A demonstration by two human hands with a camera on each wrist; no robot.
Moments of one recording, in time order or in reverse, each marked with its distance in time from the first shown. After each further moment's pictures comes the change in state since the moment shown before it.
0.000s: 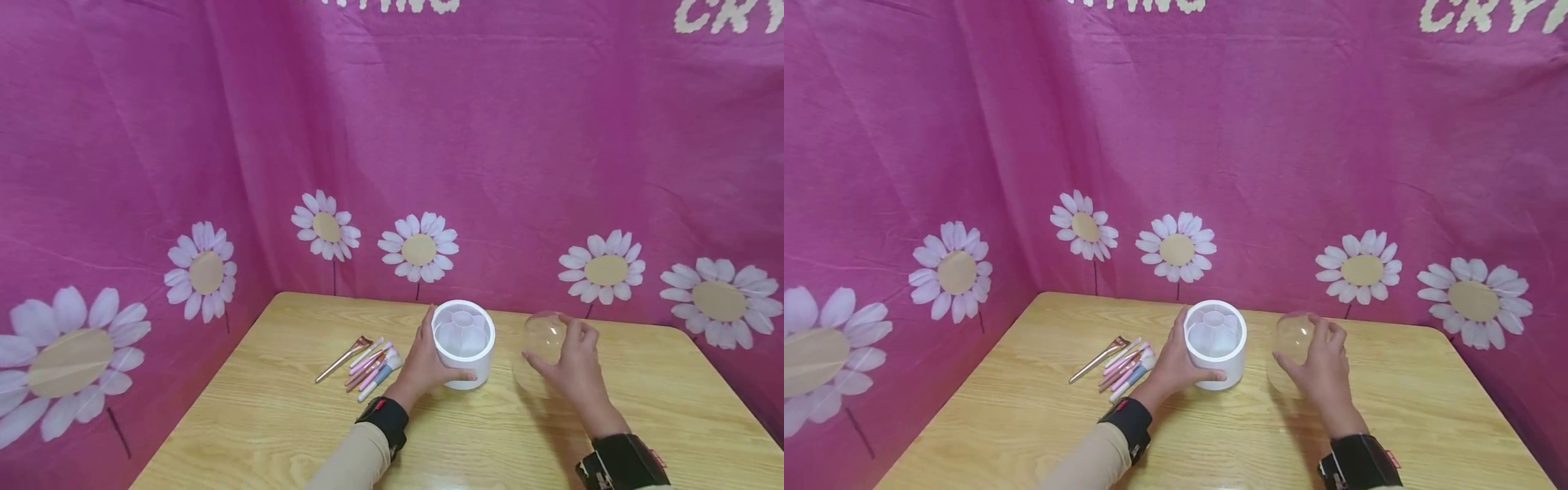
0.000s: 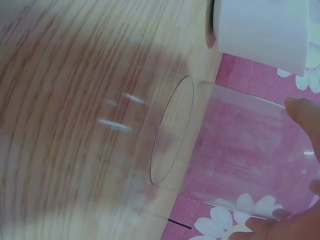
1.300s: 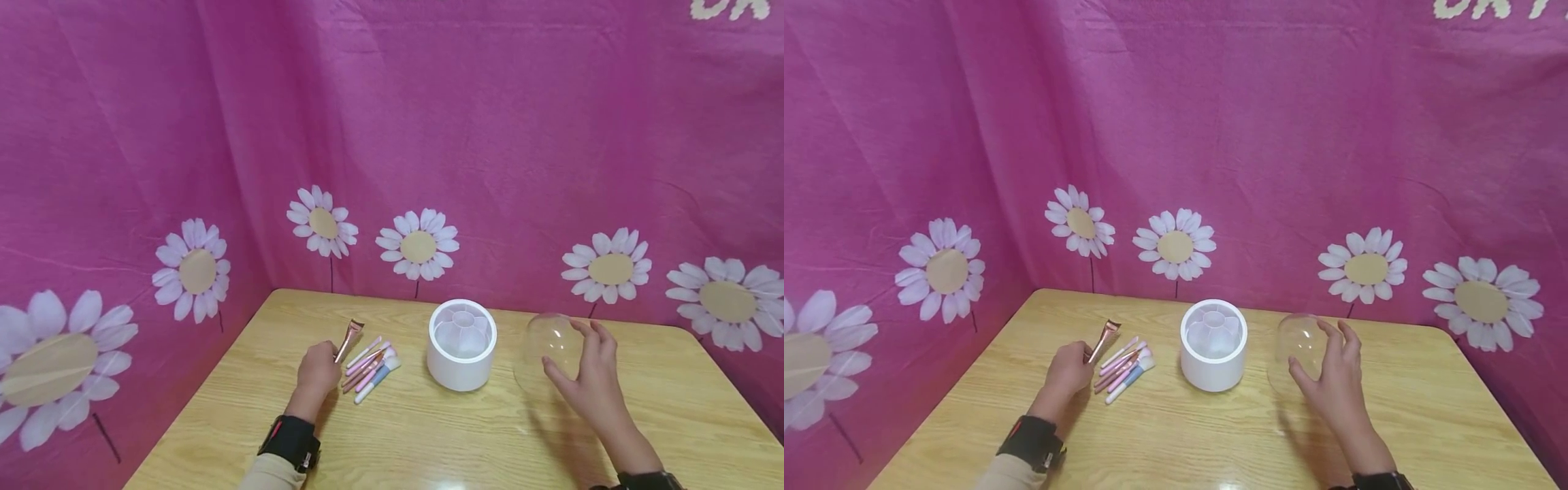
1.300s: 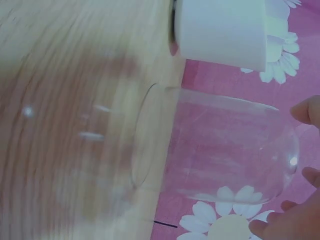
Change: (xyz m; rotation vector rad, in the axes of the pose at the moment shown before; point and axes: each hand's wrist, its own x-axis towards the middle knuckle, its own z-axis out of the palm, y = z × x) left_hand -0.045 -0.049 -0.146 0.538 0.122 -0.352; right_hand -0.014 -0.004 -0.020 0.132 0.063 -0.136
